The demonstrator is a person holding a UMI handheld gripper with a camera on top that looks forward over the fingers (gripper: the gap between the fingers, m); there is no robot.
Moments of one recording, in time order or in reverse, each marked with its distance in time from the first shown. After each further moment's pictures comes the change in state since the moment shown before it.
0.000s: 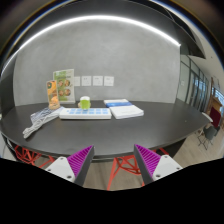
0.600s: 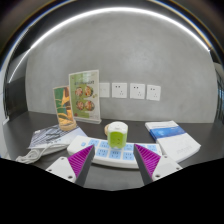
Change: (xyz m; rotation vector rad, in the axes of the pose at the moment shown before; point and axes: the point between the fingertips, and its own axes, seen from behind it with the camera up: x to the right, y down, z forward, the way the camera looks) arm -0.167 -0.122 0.262 0.114 -0.335 -0.076
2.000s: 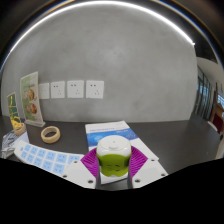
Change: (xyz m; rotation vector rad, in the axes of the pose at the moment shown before) arm 0.250 -0.012 0.017 -0.060 0.326 0.043
